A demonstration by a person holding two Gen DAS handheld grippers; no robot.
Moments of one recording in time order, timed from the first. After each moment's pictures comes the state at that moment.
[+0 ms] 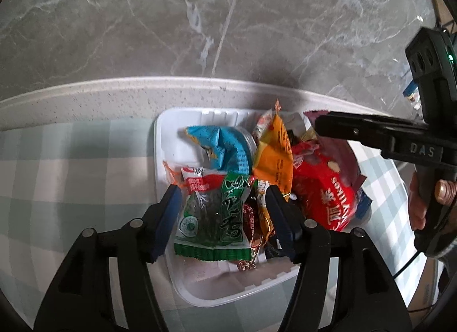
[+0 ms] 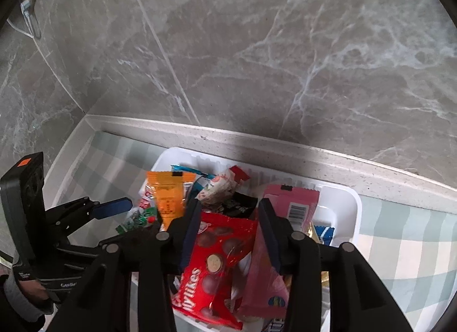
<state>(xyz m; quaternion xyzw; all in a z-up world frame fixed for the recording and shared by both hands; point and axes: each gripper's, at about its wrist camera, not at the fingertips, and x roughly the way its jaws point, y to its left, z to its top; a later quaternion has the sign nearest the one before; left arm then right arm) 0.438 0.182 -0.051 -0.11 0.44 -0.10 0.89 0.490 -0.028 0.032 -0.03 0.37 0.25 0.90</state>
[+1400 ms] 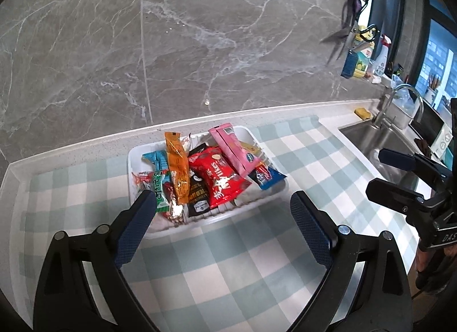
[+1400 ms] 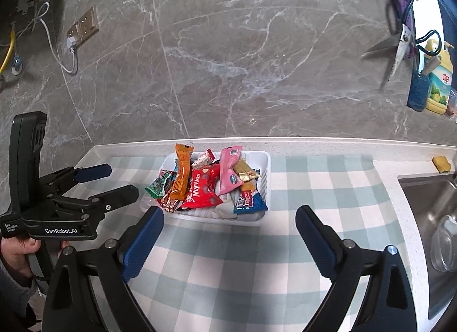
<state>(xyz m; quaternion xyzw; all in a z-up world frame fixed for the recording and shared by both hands) 0.280 0.088 0.073 -0.01 0.36 -0.14 0.92 0.243 -0.124 0.055 0.01 0.22 0.14 0.96</state>
